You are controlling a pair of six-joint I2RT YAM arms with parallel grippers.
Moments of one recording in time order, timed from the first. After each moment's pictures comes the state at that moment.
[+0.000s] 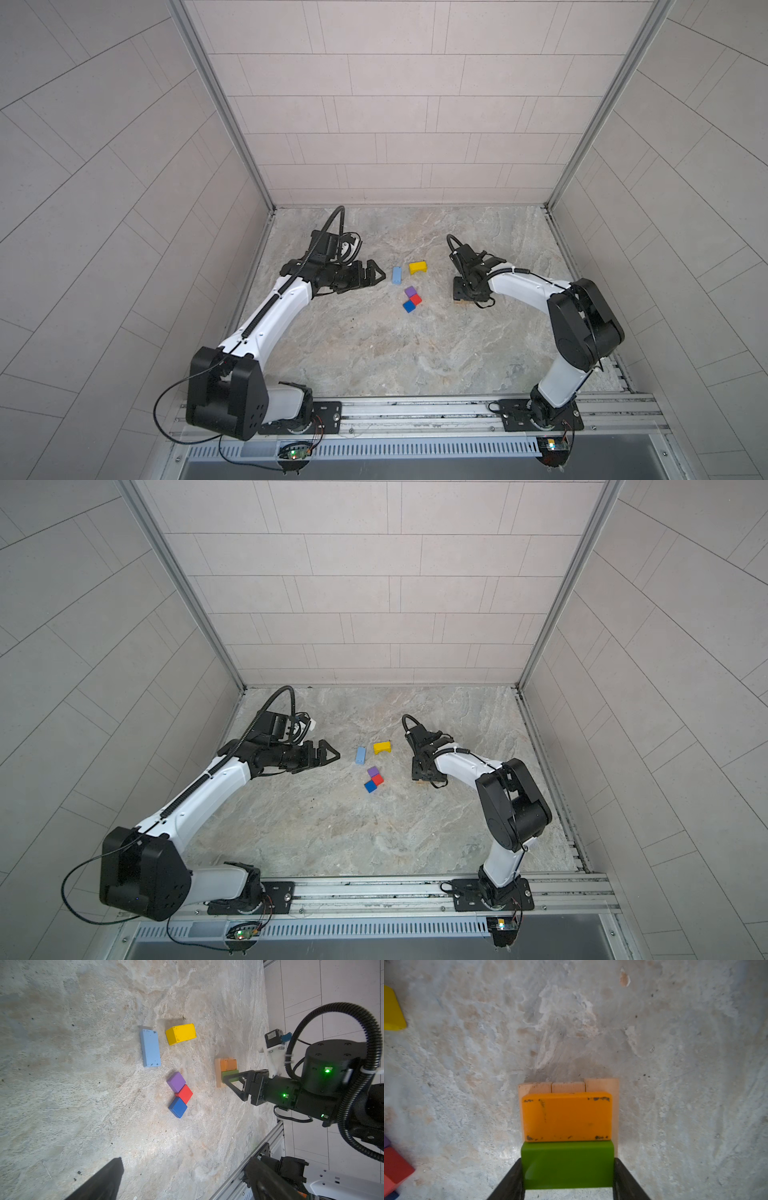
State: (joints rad) left arm -0.23 1.33 1.03 -0.63 0.59 -0.38; right arm 0.44 1.72 1.09 -0.64 0.18 0.56
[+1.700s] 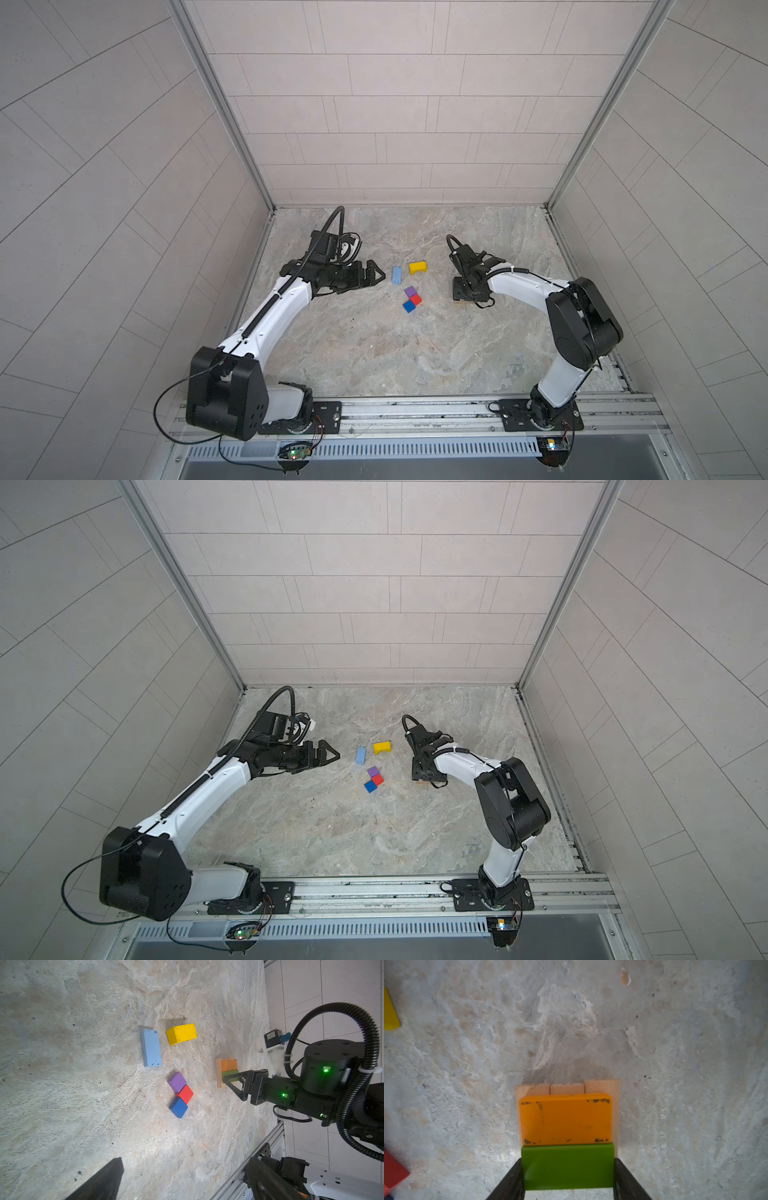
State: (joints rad) left arm -0.23 1.33 1.02 -0.63 0.59 -0.38; right arm 0.44 1.73 1.09 -0.64 0.18 0.55
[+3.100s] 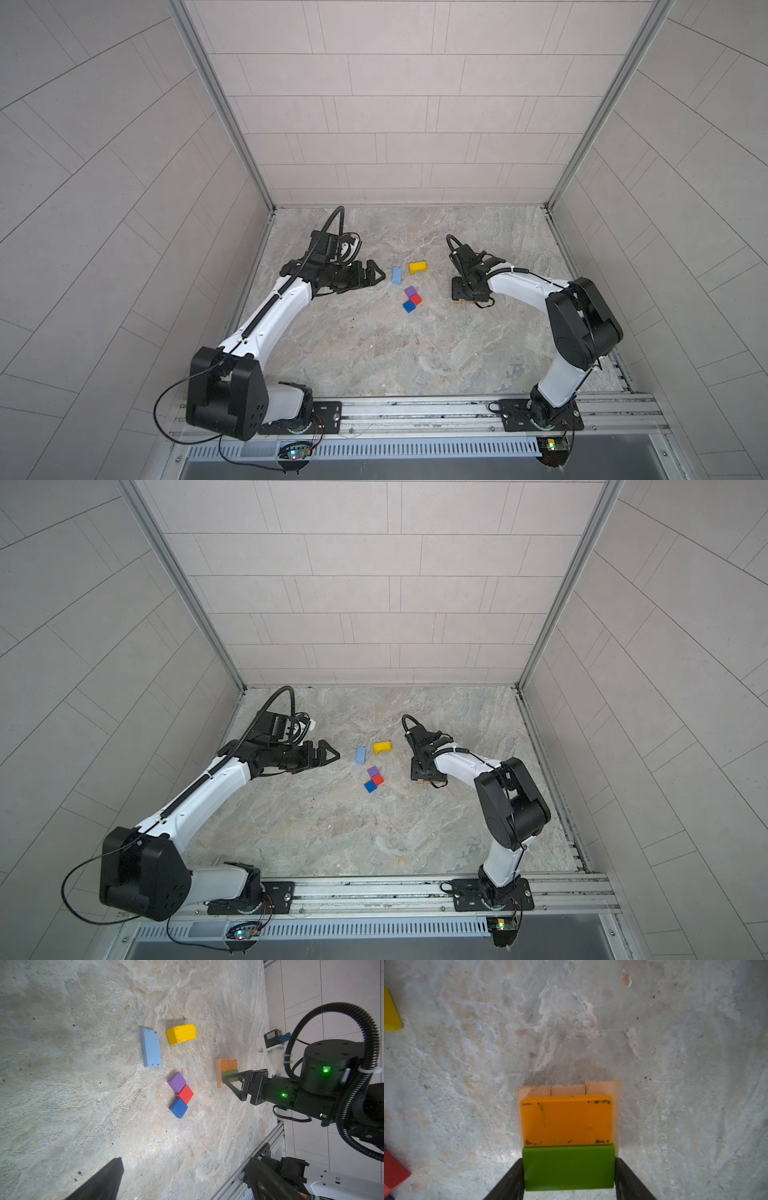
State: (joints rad) left arm -0.23 1.33 1.02 -0.63 0.59 -0.38; right arm 0.44 1.73 1.09 -0.63 0.18 0.55
